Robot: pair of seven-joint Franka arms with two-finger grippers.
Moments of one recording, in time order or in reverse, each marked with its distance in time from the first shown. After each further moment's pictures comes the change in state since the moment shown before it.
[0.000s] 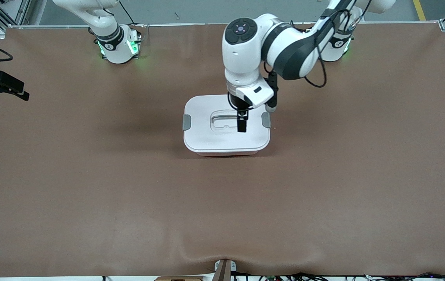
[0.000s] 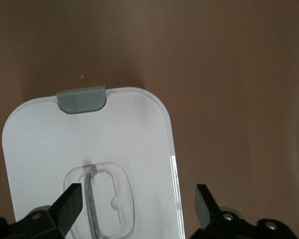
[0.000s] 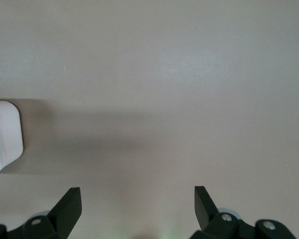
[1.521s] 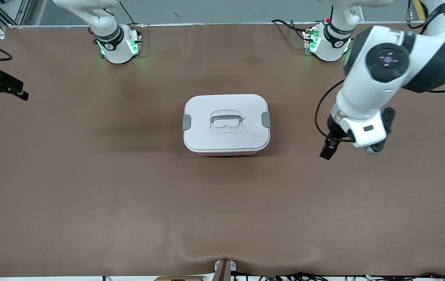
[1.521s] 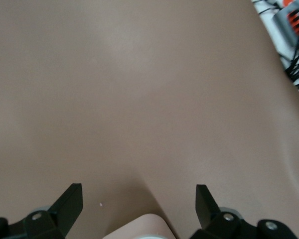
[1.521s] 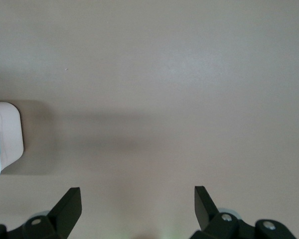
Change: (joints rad) left arm 0.429 -0.115 -0.009 0.018 -0.091 -0.113 0.867; right arm 0.000 0.000 0.001 0.004 0.000 0.000 0.001
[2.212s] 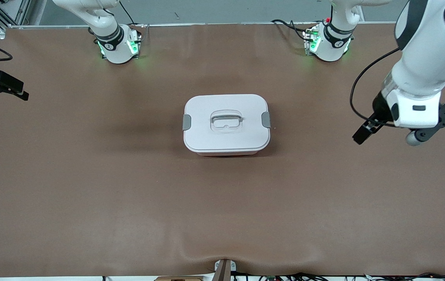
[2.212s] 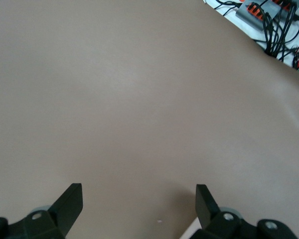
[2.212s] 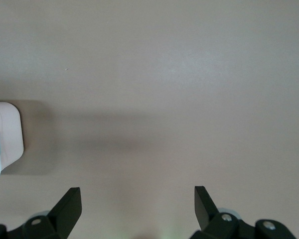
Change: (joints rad) left arm 0.070 -0.116 0.029 0.033 -0.006 -0.136 0.530; right arm 0.000 0.000 0.000 0.000 0.000 -0.001 0.002
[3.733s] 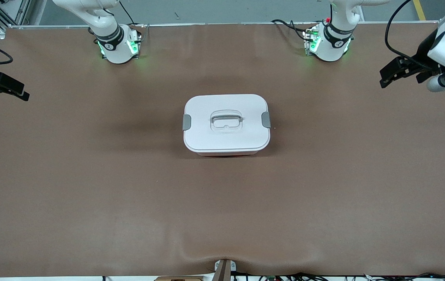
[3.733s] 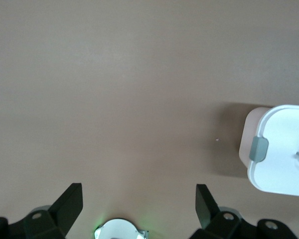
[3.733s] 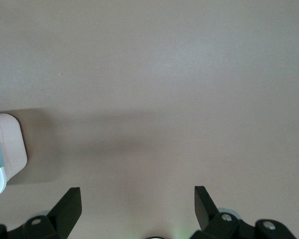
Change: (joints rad) left arm 0.027 -0.186 0.101 -0.015 -0.152 -0.287 0.652; right arm 0.002 0.000 0.000 0.001 -0.007 -0.014 0.103
